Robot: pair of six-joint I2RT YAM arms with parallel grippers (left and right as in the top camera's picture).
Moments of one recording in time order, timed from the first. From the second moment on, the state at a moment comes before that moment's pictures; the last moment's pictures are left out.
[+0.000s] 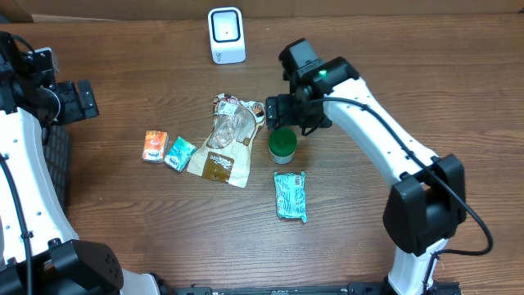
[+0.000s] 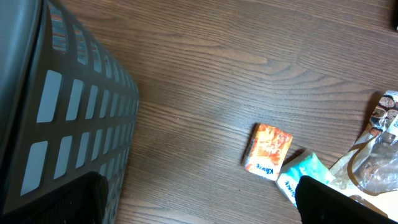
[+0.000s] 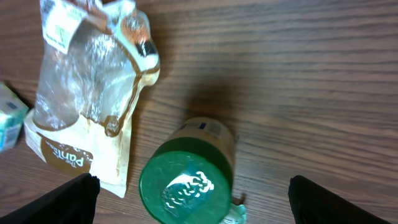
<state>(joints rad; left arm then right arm) 0.42 1.66 1.74 -1.18 0.05 0.11 0.49 1.99 1.74 -1.08 -0.10 0.40</state>
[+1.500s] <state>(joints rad) 0.42 1.66 1.74 -1.18 0.05 0.11 0.59 2.06 1.72 -1.08 0.01 0.22</state>
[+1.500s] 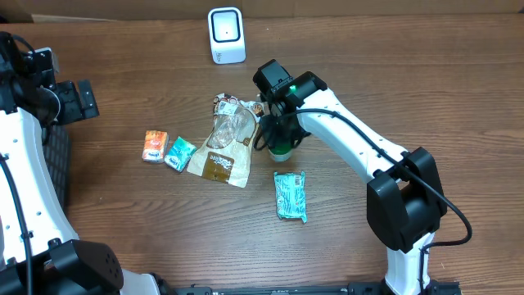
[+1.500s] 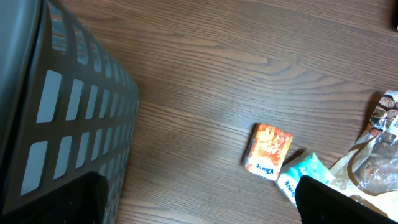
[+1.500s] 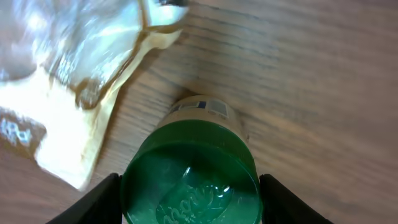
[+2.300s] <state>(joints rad) 0.42 1.66 1.74 -1.18 0.05 0.11 0.58 2.06 1.90 -1.19 0.03 -0.12</state>
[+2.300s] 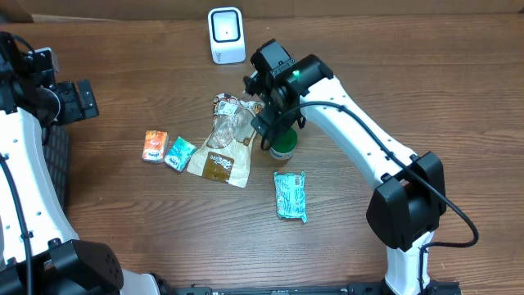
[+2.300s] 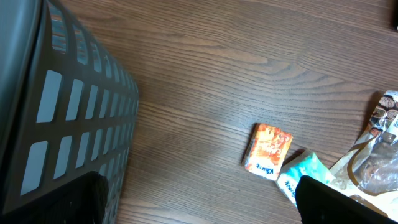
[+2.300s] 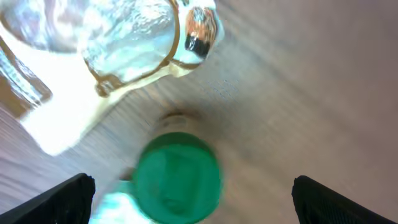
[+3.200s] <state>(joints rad) 0.42 1.66 1.74 -1.18 0.05 0.11 0.53 2.07 1.73 -1.11 -0.05 0.22</state>
